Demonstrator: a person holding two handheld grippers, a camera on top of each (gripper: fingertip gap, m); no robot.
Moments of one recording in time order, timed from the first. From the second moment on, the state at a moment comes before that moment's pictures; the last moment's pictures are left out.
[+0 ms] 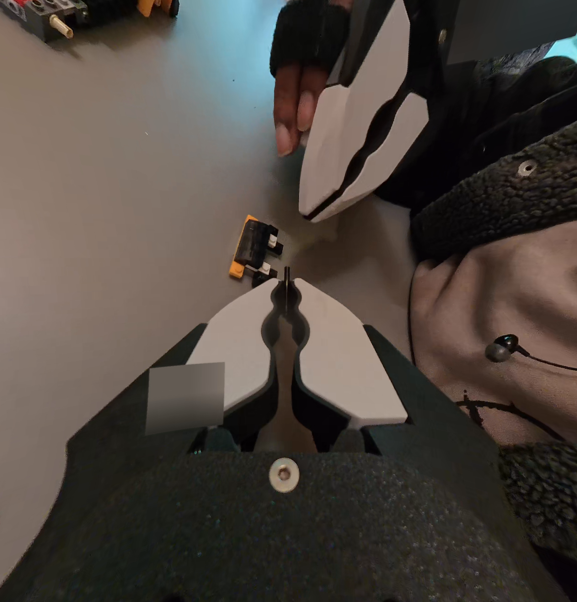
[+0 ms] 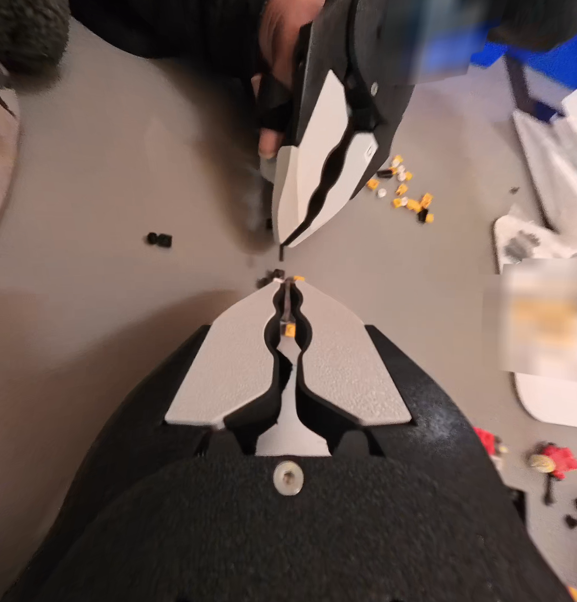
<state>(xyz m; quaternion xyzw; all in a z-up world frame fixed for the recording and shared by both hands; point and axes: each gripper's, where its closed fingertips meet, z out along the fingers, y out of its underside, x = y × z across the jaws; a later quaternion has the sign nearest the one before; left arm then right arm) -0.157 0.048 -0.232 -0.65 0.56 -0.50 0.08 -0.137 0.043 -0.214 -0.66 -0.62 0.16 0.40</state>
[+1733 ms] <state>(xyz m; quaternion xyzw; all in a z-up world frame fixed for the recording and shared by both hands) -0.178 0.025 -0.240 -0.62 0.66 -0.42 0.05 -0.192 -0.012 -0.261 -0.87 -0.39 0.15 0.27</state>
